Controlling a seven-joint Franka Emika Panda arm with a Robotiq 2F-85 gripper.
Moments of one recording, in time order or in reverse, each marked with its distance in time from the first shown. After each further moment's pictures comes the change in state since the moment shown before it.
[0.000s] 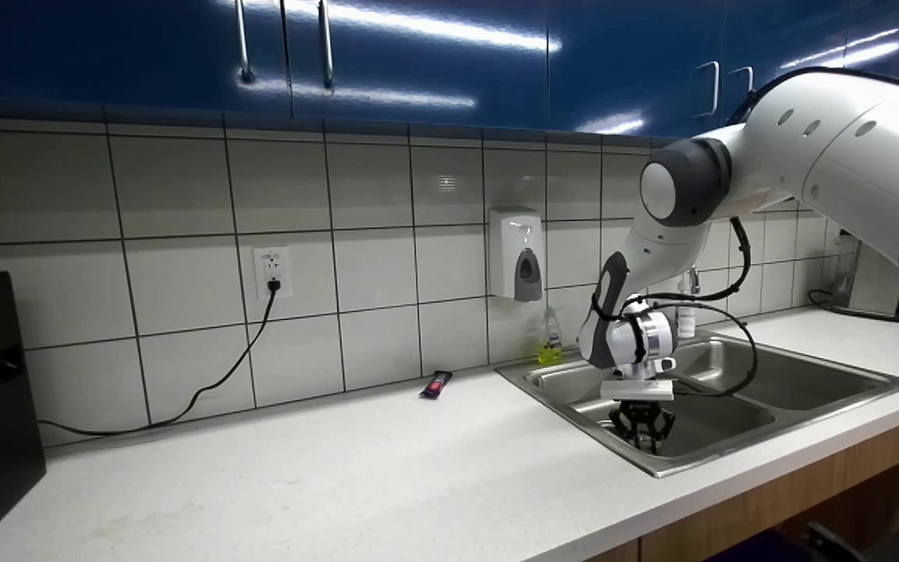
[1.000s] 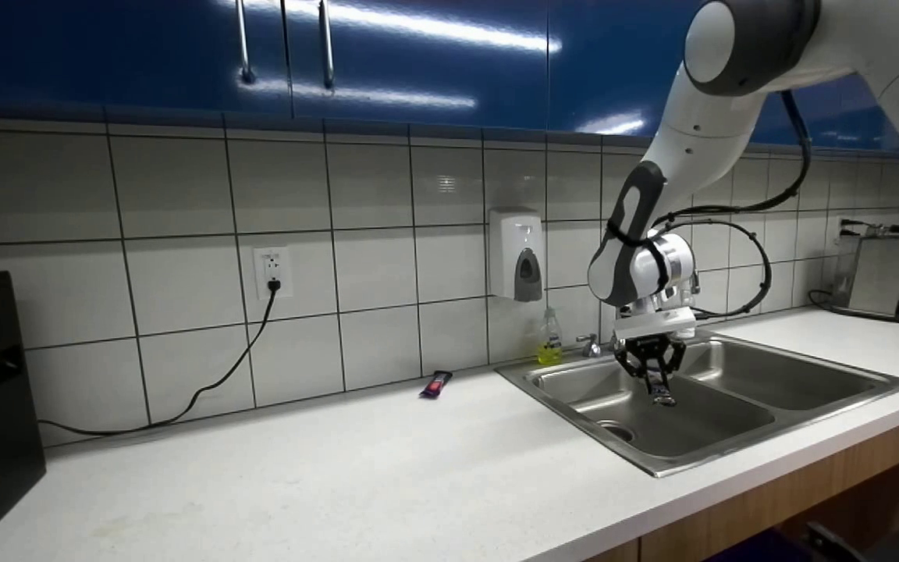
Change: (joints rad) arm 0.142 -0.481 -0.099 -0.392 -0.307 0.017 -0.003
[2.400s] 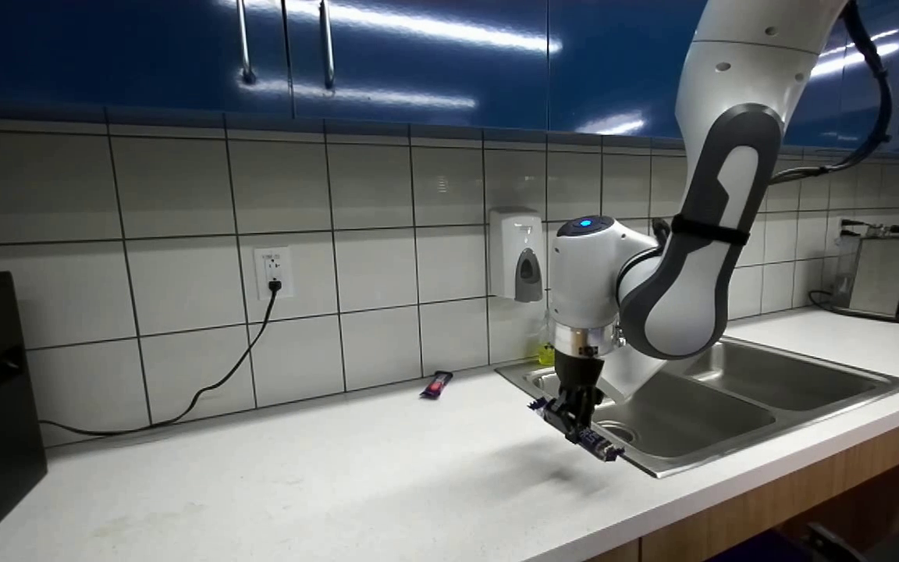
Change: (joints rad) arm 0.244 -0.385 0.170 -0.580 -0.709 0.416 0.137
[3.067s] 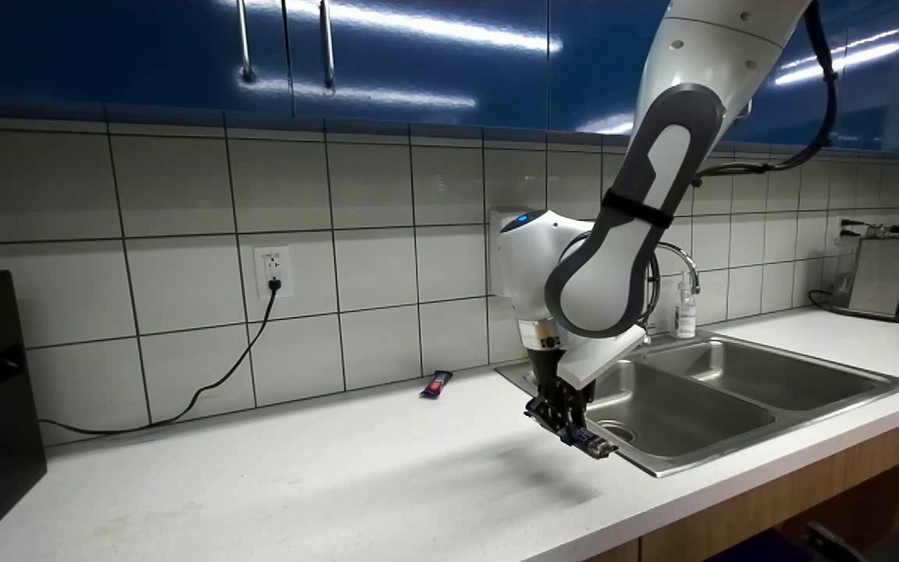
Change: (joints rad) arm 0.028 0.018 0.135 0.126 0.304 -0.353 -0.079
